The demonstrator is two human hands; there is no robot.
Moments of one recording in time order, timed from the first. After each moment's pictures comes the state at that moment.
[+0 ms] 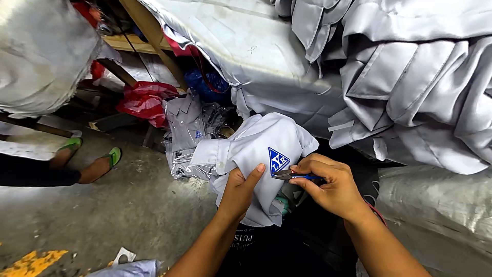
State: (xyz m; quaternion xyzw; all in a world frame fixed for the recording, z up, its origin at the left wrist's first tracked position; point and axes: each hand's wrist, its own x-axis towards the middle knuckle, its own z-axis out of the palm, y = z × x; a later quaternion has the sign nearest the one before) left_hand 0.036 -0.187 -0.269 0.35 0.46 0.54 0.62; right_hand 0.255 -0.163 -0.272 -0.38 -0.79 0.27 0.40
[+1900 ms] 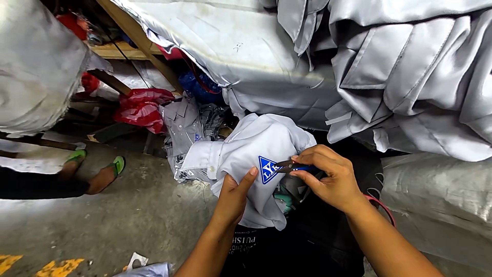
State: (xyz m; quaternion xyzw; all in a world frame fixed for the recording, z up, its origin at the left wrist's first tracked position) left_hand 0.034 -0.188 -0.272 0.32 0.48 0.53 0.62; right_hand 0.260 -0.158 -0.287 -0.40 -0.78 0.20 0.44
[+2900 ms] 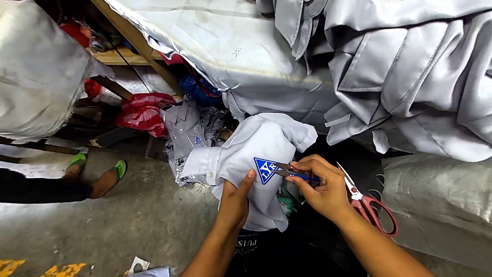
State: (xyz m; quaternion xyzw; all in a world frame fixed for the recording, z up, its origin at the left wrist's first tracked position) left_hand 0.042 -0.190 -0.275 0.27 0.48 0.57 0.61; right_hand 0.243 -0.175 -0.302 -0.45 -0.71 0.25 0.49
